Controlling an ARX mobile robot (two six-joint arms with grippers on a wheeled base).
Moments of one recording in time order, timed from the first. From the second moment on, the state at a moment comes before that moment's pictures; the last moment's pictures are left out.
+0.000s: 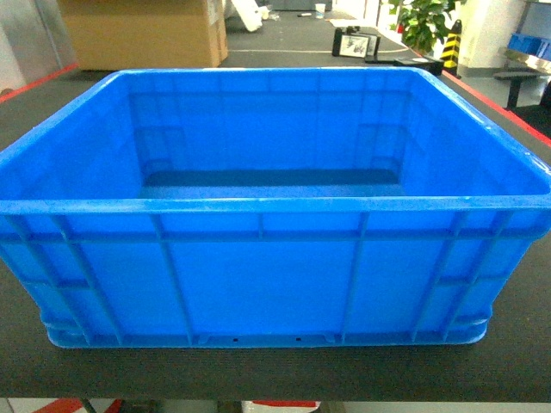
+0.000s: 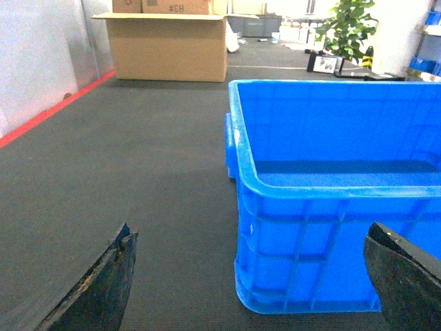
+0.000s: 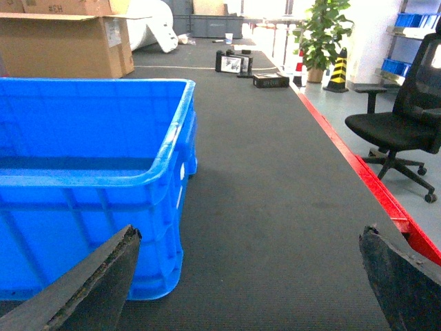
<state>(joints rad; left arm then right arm) 0.00 0.01 0.02 0.00 0.00 0.00 0.00 0.00 0.01 -0.01 0.00 0.00</state>
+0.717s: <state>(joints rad) 0.00 0.01 0.02 0.00 0.00 0.00 0.00 0.00 0.01 -0.01 0.00 0.00</state>
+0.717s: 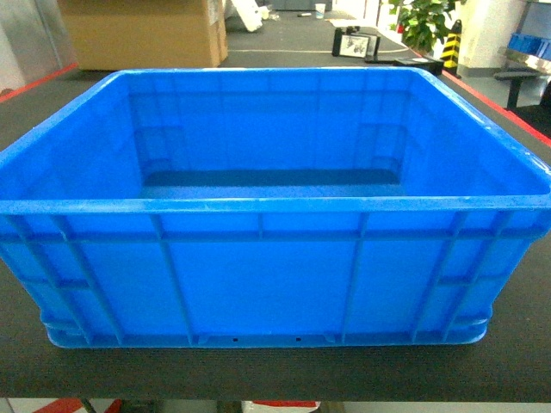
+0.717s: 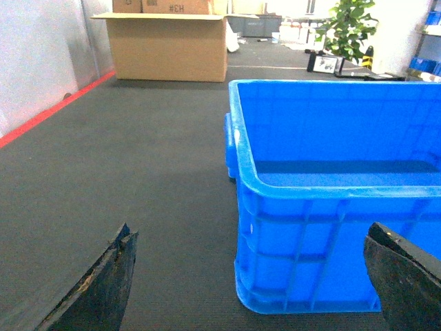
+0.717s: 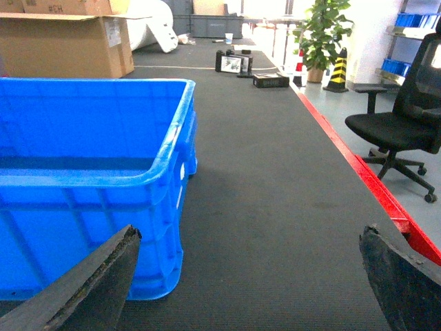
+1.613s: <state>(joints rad) -0.04 1.17 0.71 0.20 -0.21 -0.14 0.12 1.12 0.73 0.07 0.09 0.18</state>
